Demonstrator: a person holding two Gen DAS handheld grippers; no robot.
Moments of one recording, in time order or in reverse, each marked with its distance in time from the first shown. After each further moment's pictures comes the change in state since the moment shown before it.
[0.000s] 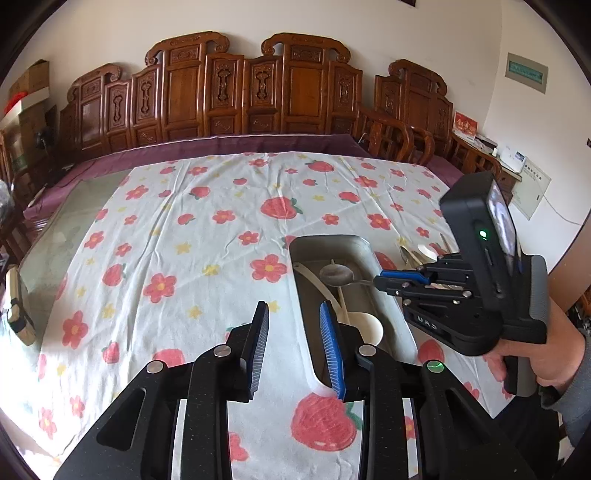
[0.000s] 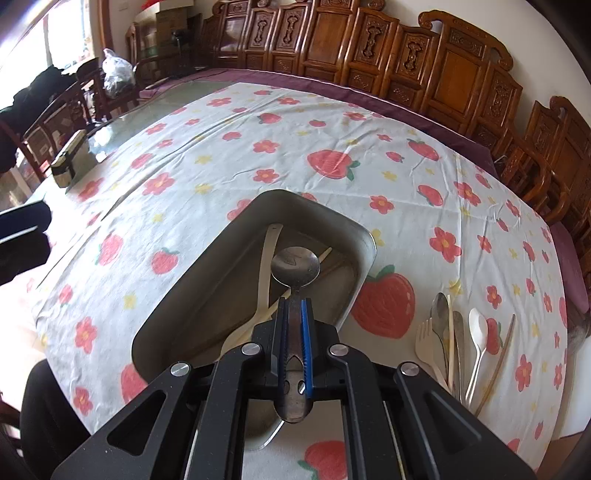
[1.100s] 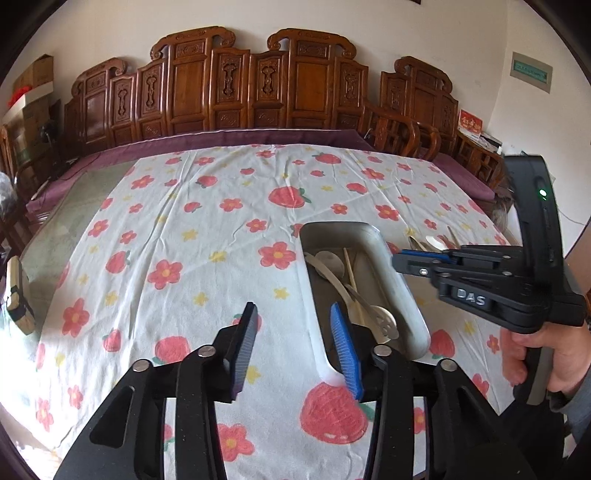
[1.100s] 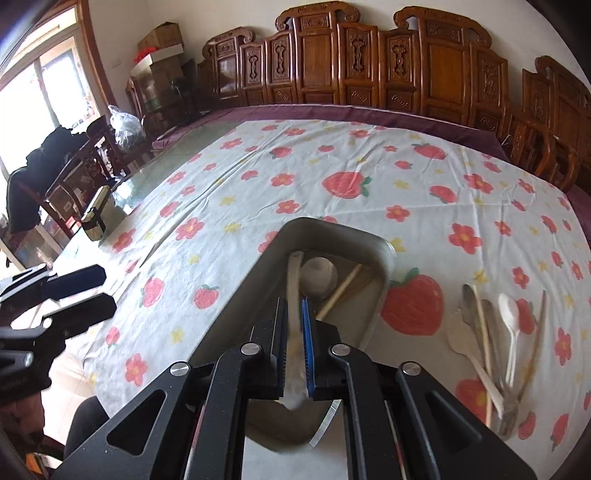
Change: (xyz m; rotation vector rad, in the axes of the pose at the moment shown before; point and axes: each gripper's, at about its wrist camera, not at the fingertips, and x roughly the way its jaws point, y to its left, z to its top) left arm 0.003 0.008 -0.015 -0.008 0.007 0.007; right arm -0.032 -0.011 -0.014 0.153 -0.130 0.153
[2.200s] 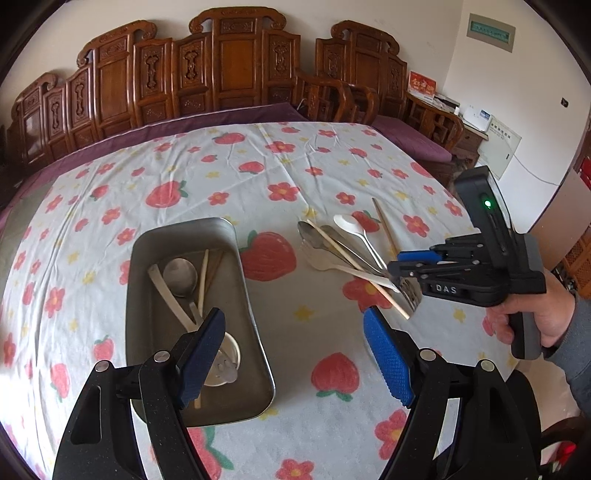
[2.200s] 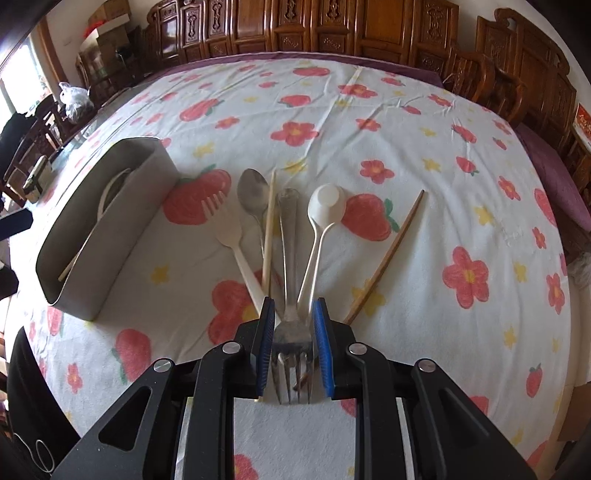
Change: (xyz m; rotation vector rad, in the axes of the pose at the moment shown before) left arm 0.069 -0.154 0.017 0.120 0.103 -0.131; right arm -0.005 -0.199 -0.071 0.055 0.216 -0.135
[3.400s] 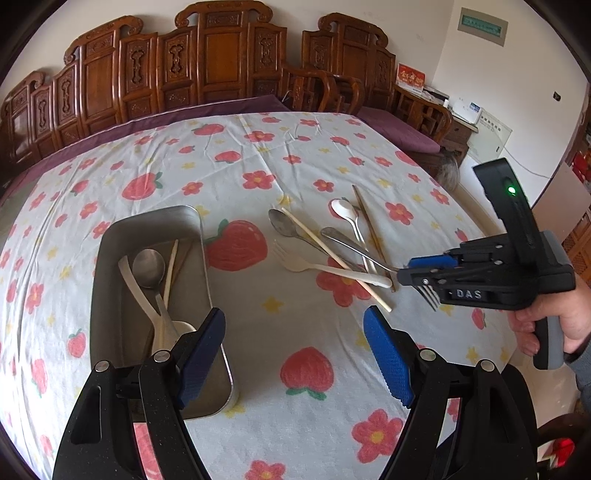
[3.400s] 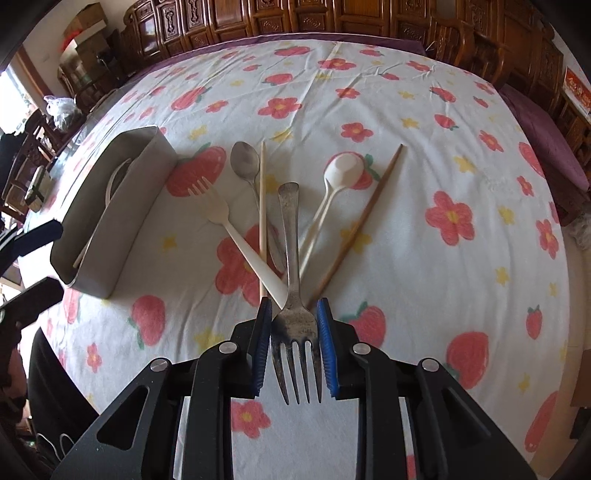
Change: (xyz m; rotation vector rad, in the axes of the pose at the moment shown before) left arm 0.016 -0.023 -0.006 0.017 0.026 -0.042; right arm -0.028 -0.007 -0.030 0.085 0.079 0.009
